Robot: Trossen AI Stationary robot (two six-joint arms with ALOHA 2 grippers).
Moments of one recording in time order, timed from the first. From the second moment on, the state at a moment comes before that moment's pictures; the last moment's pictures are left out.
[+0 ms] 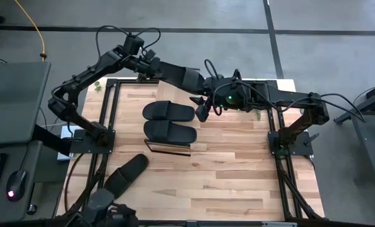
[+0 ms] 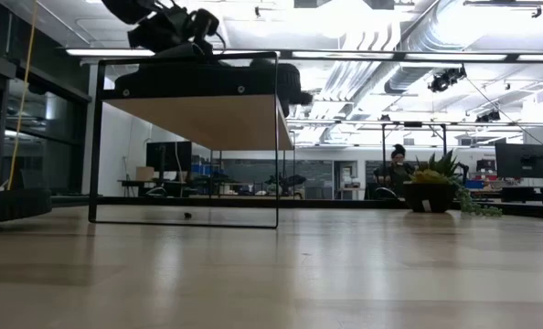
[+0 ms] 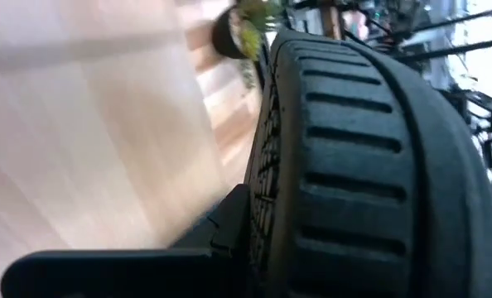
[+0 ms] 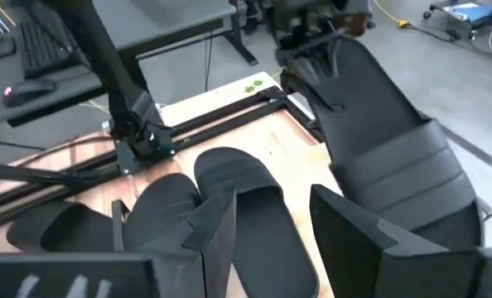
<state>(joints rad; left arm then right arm) 1.02 1.49 1.34 -0.62 0.85 -0.66 0.00 1.56 1.76 -0.68 0.37 0.29</state>
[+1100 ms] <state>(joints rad) 1.12 1.61 1.20 -0.39 0.92 -0.79 -0.01 1.56 1.76 -0.68 0.40 0.25</state>
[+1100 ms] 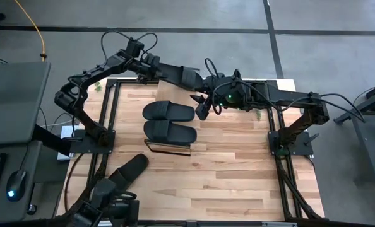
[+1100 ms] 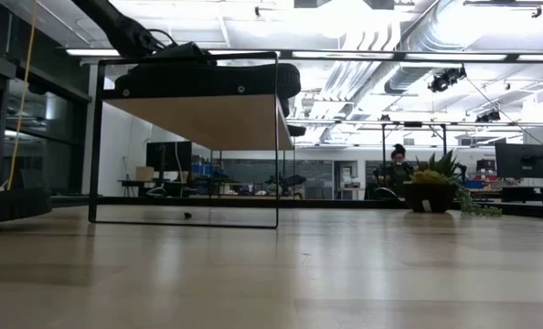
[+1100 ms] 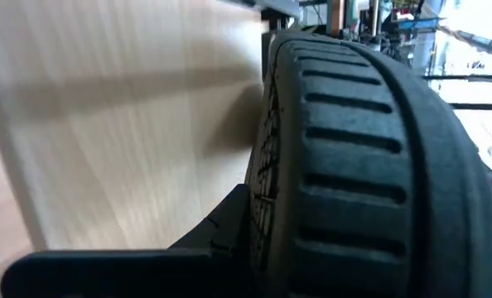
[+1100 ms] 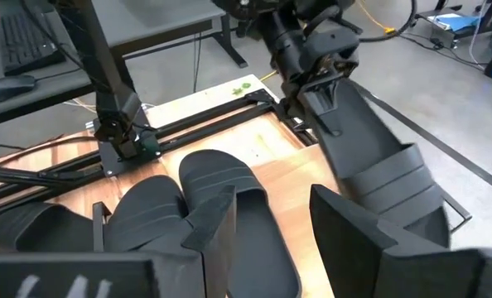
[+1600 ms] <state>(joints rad) 1.12 1.60 1.02 -0.08 0.90 -0.99 -0.01 1.56 1.76 -0.68 0.42 0.24</state>
